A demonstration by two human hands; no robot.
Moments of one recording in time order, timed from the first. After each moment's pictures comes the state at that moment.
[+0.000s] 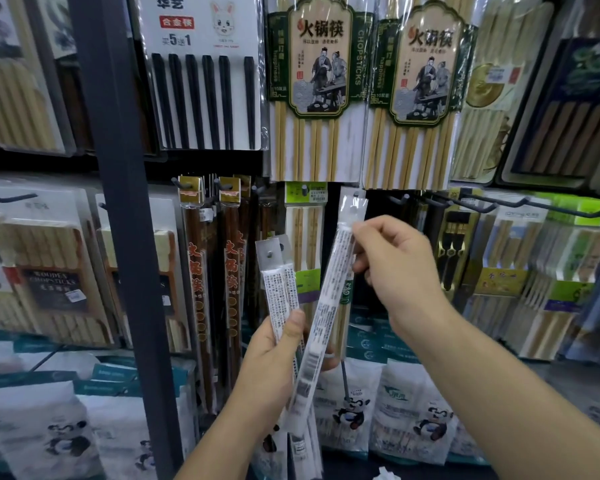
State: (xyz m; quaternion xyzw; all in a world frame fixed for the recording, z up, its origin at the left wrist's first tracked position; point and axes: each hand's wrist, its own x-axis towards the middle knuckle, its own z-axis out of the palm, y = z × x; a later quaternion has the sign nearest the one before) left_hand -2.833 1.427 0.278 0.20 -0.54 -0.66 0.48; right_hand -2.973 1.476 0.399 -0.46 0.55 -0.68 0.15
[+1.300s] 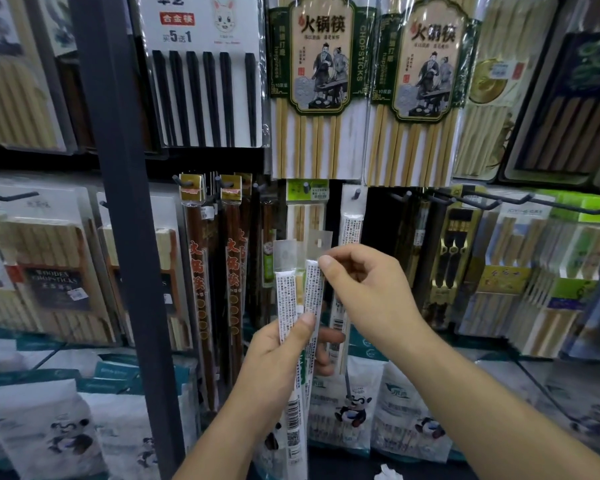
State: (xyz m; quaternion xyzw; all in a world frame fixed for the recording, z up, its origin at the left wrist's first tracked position) left_hand -2.831 1.430 0.283 0.18 -0.58 -0.65 0.46; right_hand -2.966 1.468 0.363 -0.57 0.56 -0.60 0.09
